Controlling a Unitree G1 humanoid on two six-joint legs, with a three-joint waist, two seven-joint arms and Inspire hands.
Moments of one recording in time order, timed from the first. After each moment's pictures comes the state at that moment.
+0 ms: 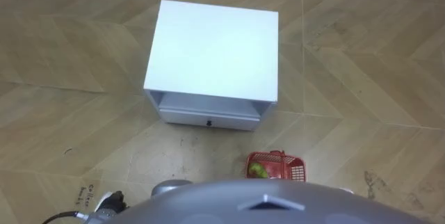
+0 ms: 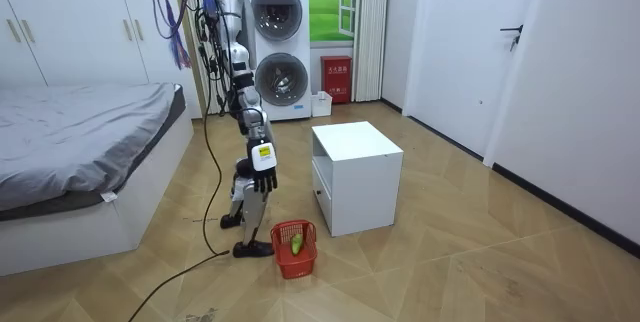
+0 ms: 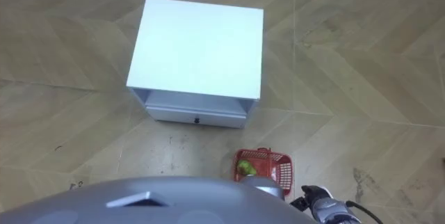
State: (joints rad) left arm 0.23 0.19 0.07 1.08 0.48 0.19 0.01; right arm 0.14 -0.23 0.06 1.26 -0.30 0.13 0.07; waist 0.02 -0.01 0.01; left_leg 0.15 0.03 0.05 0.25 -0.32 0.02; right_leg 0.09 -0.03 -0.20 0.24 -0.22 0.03
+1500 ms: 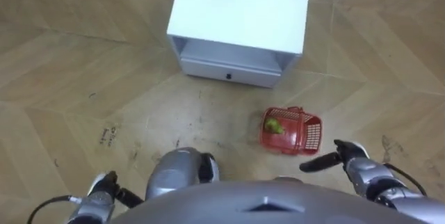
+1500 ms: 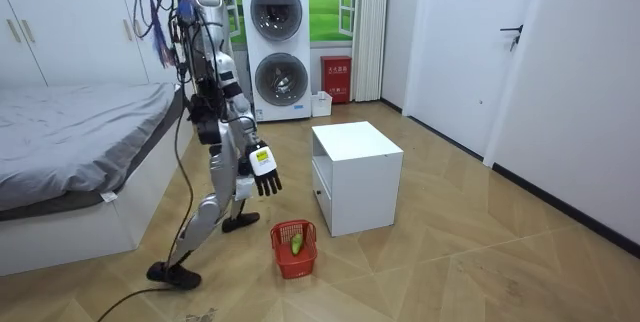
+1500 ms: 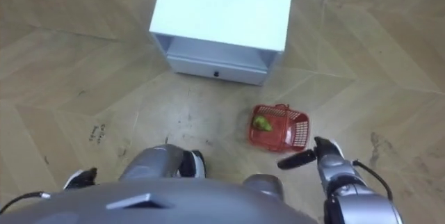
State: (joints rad) left arm 0.01 0.24 0.11 1.16 0.40 0.12 0.04; right arm -0.16 -0.25 0.05 1.23 -0.12 0.10 -0.04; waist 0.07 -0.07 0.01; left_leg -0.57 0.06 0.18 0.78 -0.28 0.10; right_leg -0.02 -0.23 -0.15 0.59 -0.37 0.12
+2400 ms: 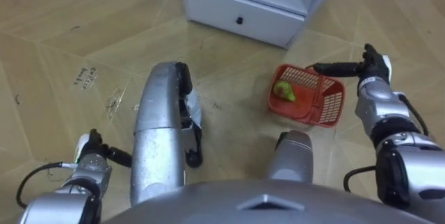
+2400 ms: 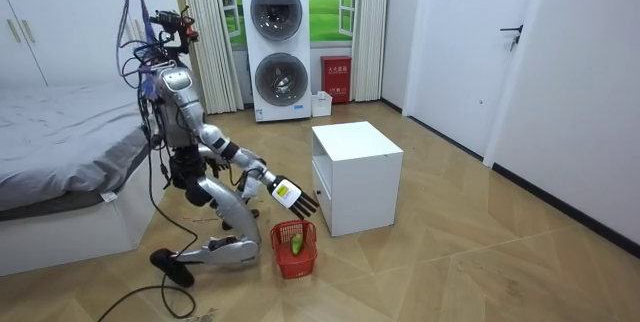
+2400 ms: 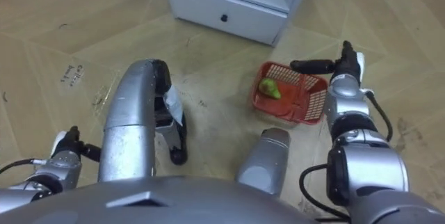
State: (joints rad) left arm -0.10 0.29 -0.10 1.34 0.08 -0.02 0.23; right arm -0.32 -0.29 -0.10 1.06 0.12 0.02 -0.23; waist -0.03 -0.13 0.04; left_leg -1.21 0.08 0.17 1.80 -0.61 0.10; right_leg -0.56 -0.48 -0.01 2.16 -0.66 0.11
